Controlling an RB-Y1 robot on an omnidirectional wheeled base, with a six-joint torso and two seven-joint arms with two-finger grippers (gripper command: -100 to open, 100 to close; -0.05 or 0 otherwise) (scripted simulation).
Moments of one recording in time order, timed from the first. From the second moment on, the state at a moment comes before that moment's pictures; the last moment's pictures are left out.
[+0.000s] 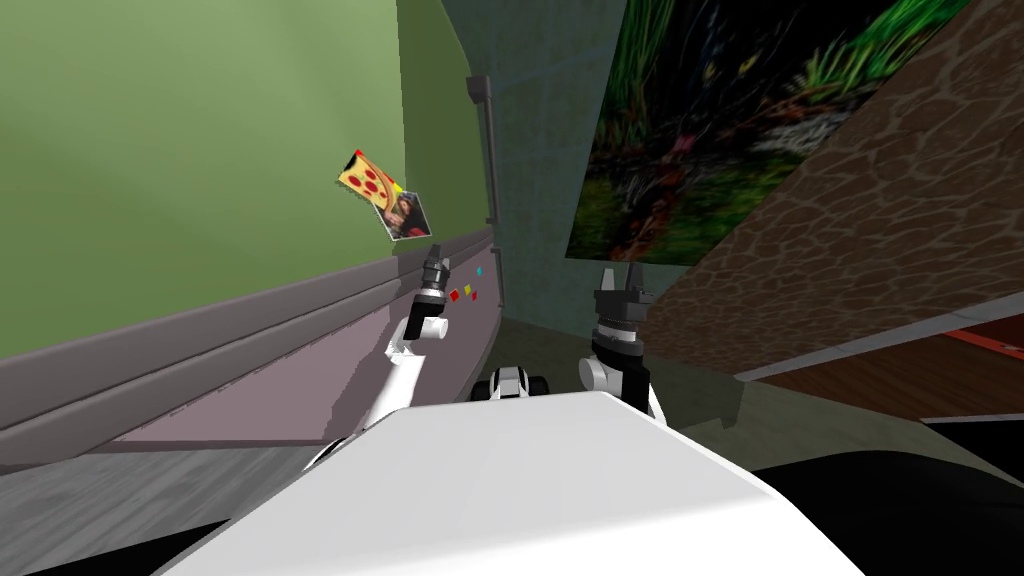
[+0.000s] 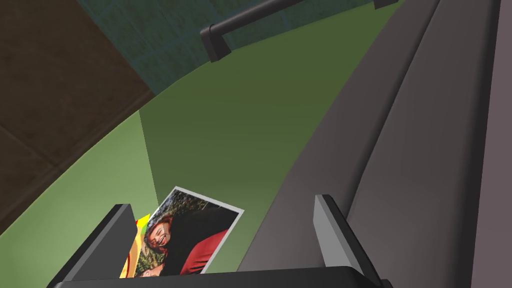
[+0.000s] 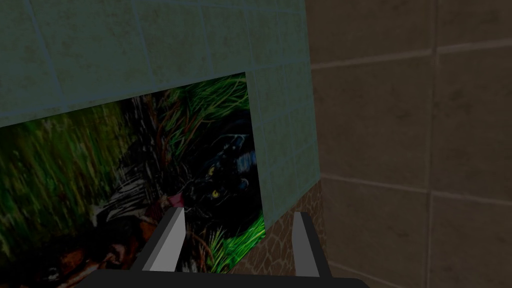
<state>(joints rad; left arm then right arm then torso) -0.11 0.24 0.02 -1.84 0.01 -0.32 -0.04 0.51 0.04 -0.01 -2.36 0.00 -0.57 -0.04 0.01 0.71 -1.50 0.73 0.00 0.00</state>
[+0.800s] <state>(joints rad) -0.30 0.26 0.04 -1.73 0.03 -0.24 -0.03 0.51 0.04 -0.01 -2.36 0.00 -0.57 -0.04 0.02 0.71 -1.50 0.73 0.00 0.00</state>
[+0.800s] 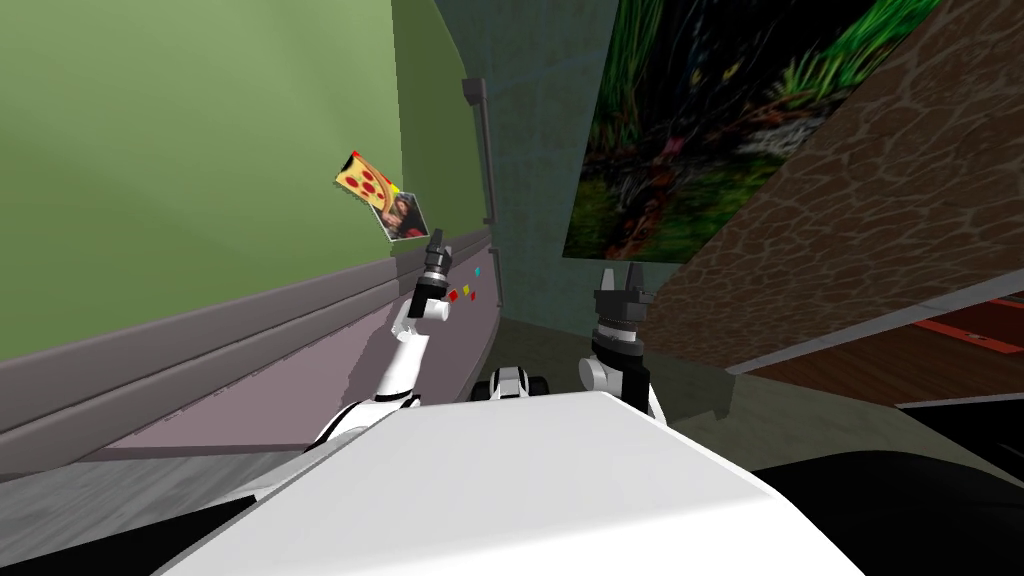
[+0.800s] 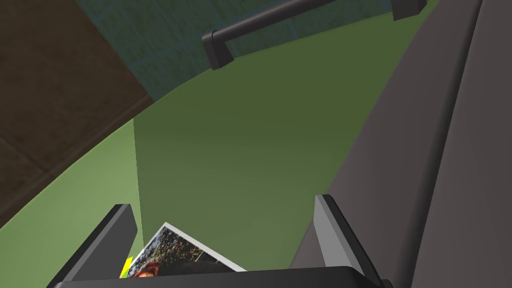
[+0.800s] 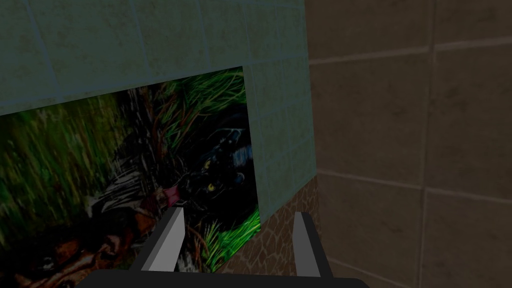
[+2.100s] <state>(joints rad) -0.63 0.28 0.08 -1.48 0.07 -0.10 -0.01 0.51 0.04 -0.01 -2.36 0.00 -0.57 -0.04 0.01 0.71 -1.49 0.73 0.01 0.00</state>
